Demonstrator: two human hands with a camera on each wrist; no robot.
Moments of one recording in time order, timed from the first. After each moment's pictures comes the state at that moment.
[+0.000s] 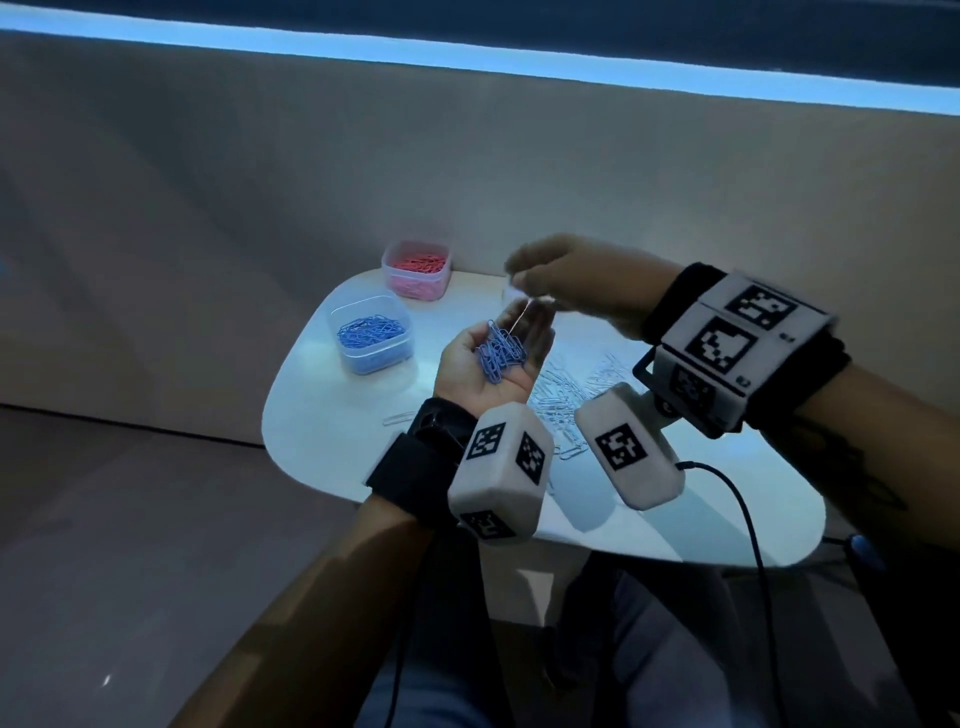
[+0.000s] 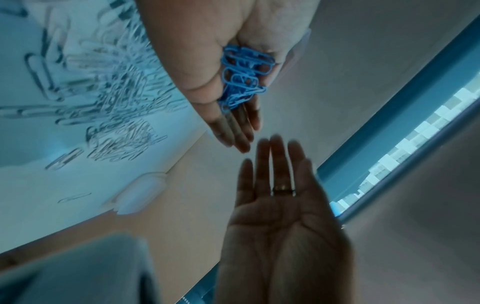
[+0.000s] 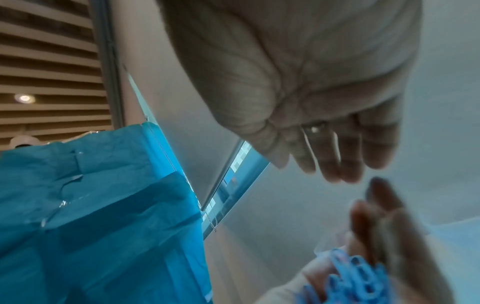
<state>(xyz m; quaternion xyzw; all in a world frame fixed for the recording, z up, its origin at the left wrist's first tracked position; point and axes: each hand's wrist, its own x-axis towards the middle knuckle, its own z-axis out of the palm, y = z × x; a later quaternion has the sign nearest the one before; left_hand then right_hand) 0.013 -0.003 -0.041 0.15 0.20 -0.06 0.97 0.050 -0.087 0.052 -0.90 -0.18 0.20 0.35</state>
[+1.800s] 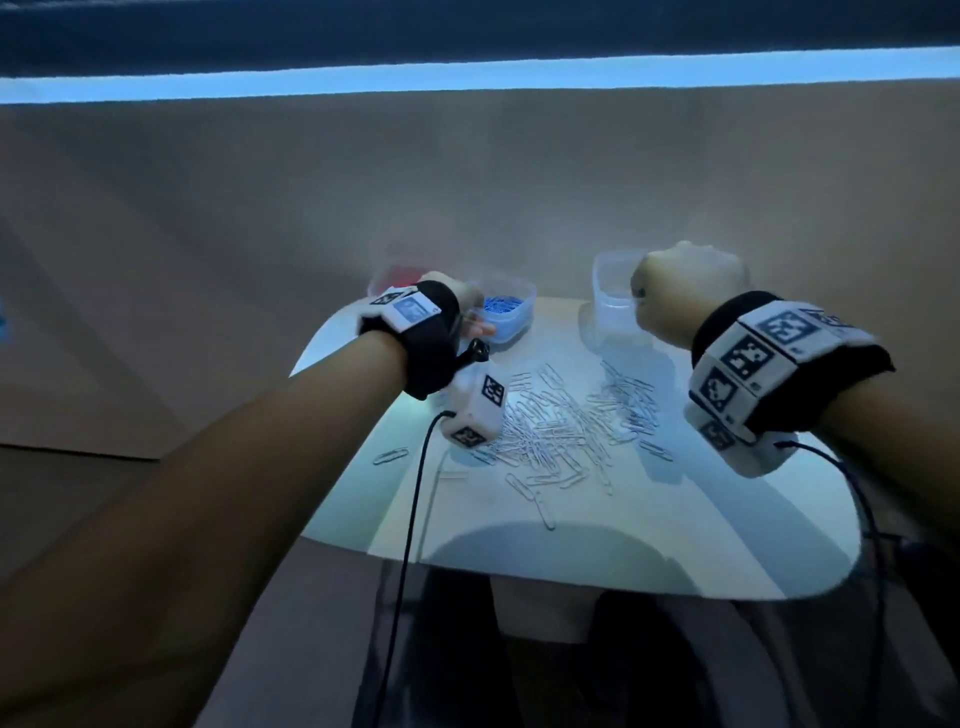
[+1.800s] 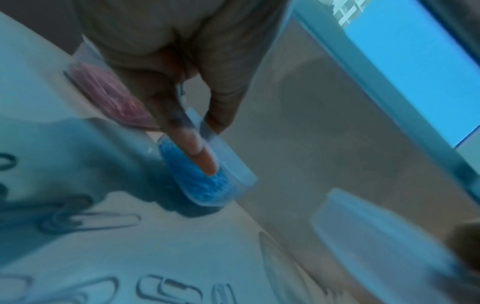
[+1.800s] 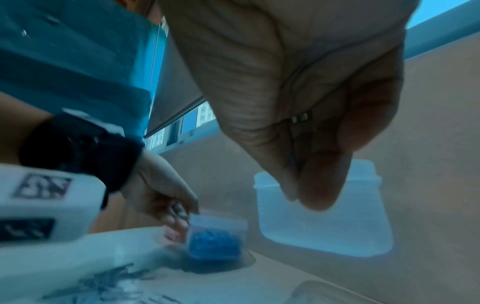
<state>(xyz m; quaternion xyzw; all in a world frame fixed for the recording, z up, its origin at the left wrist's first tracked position) 0.109 0.028 -0.012 0.76 0.27 -0.09 0.58 0.102 -0.167 0.022 -0.99 -0.12 -0.01 -0.05</state>
